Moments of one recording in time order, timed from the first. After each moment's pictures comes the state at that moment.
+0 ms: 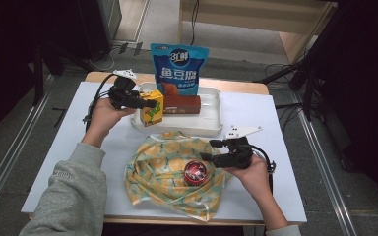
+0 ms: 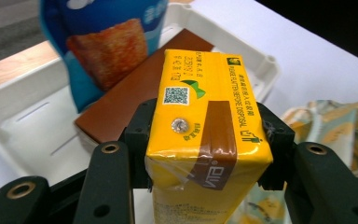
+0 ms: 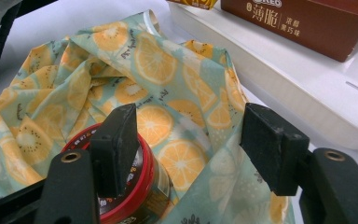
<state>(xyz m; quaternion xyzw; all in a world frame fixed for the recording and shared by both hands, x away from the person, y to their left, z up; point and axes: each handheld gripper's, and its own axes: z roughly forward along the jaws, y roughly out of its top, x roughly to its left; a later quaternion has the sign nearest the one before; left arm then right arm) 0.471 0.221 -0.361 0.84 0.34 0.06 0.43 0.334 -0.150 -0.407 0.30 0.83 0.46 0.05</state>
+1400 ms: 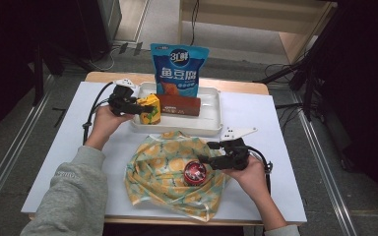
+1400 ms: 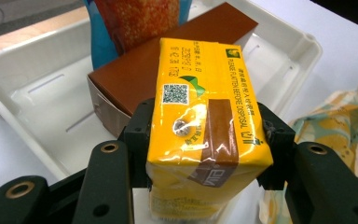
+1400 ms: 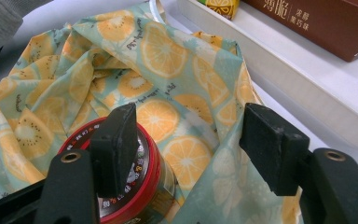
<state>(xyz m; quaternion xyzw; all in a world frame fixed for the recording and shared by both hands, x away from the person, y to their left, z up) 0.479 0.234 -0.404 0.84 0.34 0.06 0.43 0.333 -0.142 -0.412 0.29 0.84 0.45 0.04</state>
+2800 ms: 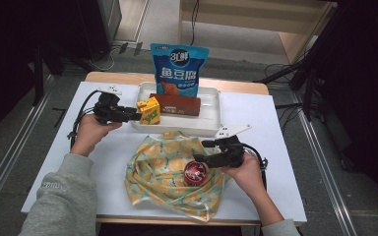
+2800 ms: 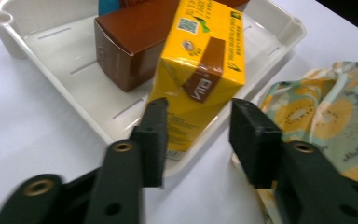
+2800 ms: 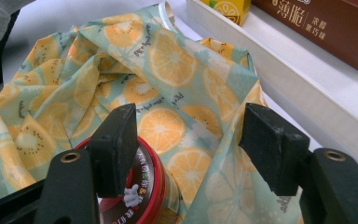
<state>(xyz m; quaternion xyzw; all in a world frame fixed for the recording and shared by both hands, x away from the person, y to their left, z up) 0.439 0.262 -0.397 0.83 0.38 0.05 0.42 0.340 -0.130 -0.412 0.27 0.85 0.45 0.03</state>
